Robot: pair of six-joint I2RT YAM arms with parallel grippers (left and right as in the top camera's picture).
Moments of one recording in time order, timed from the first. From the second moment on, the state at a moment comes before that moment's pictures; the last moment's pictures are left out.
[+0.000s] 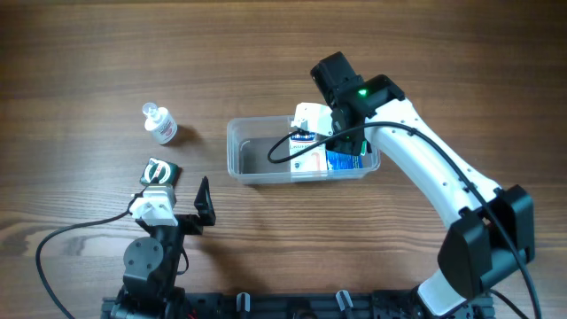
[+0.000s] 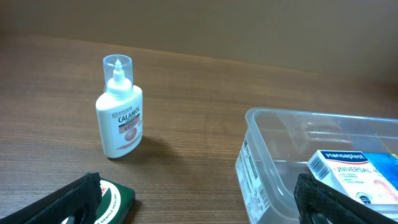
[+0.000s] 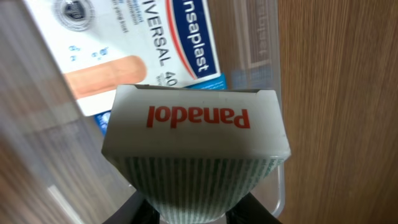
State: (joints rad) left arm -0.22 0.01 0.10 -0.31 -0.13 -0.21; right arm 0.51 1.77 1.46 -1.05 0.14 -0.90
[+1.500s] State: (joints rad) left arm -0.22 0.01 0.10 -0.31 -0.13 -0.21; right arm 0.61 1.74 1.53 -0.92 -0.17 0.05
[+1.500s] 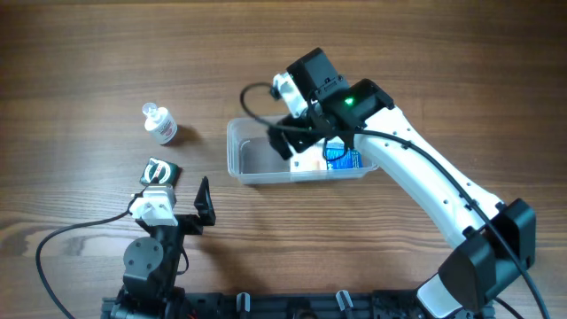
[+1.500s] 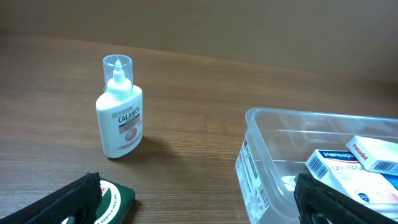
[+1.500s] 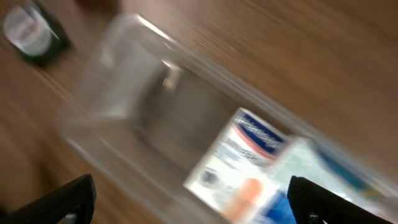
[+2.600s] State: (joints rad) left arm -0.22 0.01 0.10 -0.31 -0.13 -0.21; right arm 0.46 1.82 1.45 -0.91 0.06 0.78
